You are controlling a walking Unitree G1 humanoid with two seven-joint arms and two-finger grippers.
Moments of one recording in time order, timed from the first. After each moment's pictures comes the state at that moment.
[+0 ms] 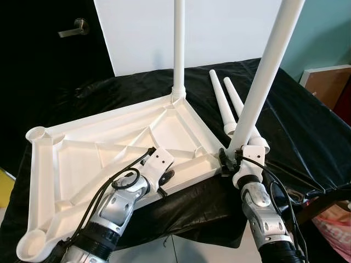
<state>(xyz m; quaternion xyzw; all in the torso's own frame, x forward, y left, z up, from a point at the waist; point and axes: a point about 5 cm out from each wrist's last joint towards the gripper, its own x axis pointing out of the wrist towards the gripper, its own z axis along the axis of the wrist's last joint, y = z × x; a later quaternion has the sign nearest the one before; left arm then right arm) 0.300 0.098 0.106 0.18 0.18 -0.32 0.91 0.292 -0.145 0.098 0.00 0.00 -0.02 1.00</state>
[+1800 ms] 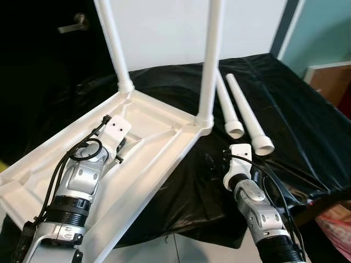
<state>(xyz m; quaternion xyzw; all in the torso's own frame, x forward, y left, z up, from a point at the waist) 0.331 0.207 0.165 0.35 0.17 -0.11 0.91 0.302 -0.112 0.100 0.03 0.06 0.11 0.99</state>
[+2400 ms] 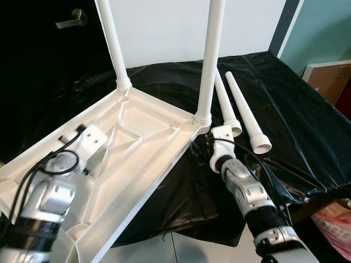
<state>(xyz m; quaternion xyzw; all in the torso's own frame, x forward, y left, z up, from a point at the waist) 0.276 0.243 0.154 0.45 0.26 -0.11 0.85 0.342 -0.074 0.117 0.00 0.07 0.18 0.98</state>
